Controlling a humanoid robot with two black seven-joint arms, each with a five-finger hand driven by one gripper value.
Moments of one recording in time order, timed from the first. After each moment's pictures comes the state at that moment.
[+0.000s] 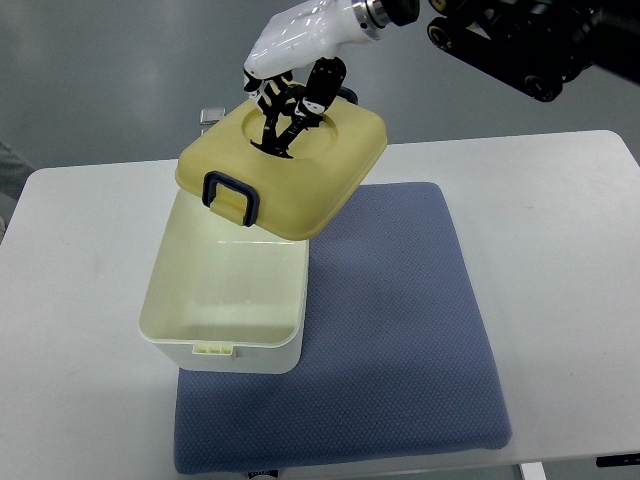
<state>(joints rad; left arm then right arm) -0.01 0.00 -0.02 -0.15 0.01 -0.01 0.07 1.67 -0.19 0.04 0.73 -1.70 0.40 0.61</state>
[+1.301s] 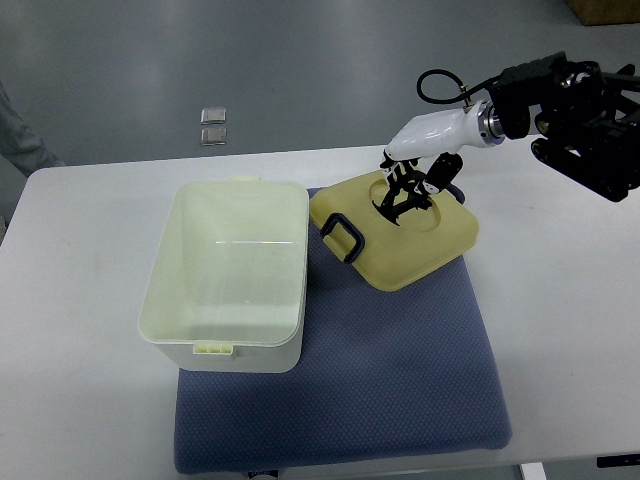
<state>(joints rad) -0.01 0.00 -0.02 -0.15 0.01 -0.01 0.07 1.31 -0.35 -0.01 0.70 -1.71 0.26 0.61</state>
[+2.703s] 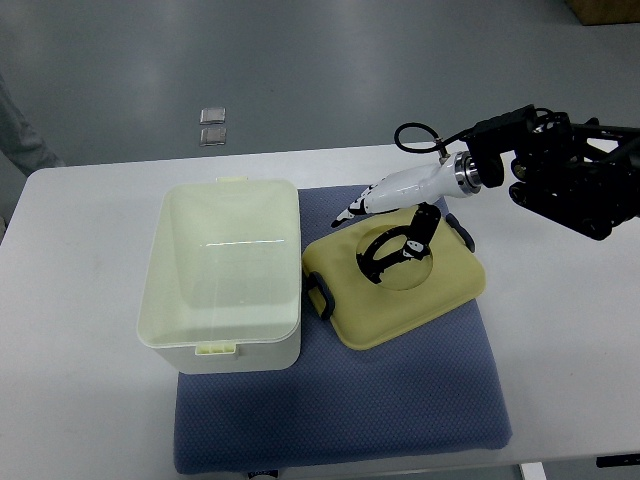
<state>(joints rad) -0.01 0.00 -0.02 -0.15 0.01 -0.01 0.07 1.24 -0.34 0.00 0.81 -1.59 0.34 0.61</state>
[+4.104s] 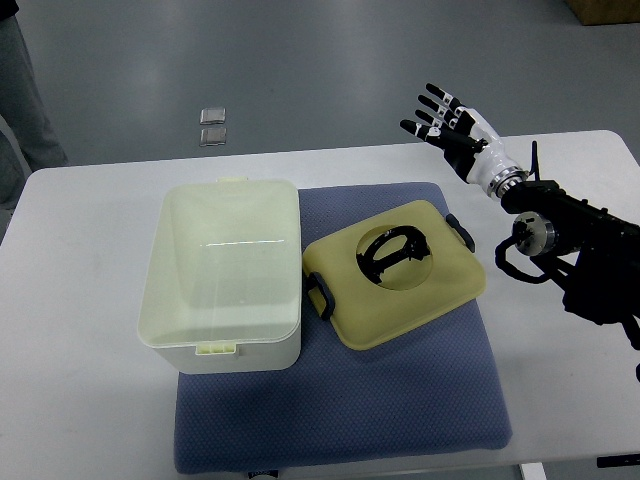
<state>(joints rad) -0.01 0.00 -0.02 -0.15 0.01 -0.01 0.07 0.87 -0.20 0.43 0.56 -0.03 0.17 0.40</state>
